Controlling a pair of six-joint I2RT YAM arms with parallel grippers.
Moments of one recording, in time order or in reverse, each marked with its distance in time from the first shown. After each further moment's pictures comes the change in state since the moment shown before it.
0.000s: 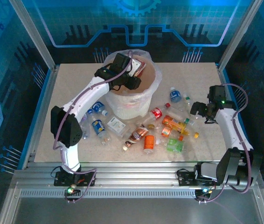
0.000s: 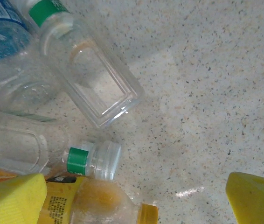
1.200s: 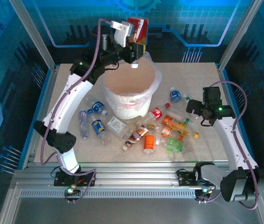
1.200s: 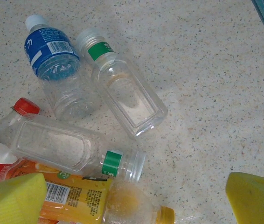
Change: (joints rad) left arm 0.000 -0.120 0.339 0.106 0.217 -0.257; right arm 0.174 -0.175 0.000 0.021 0.121 0.059
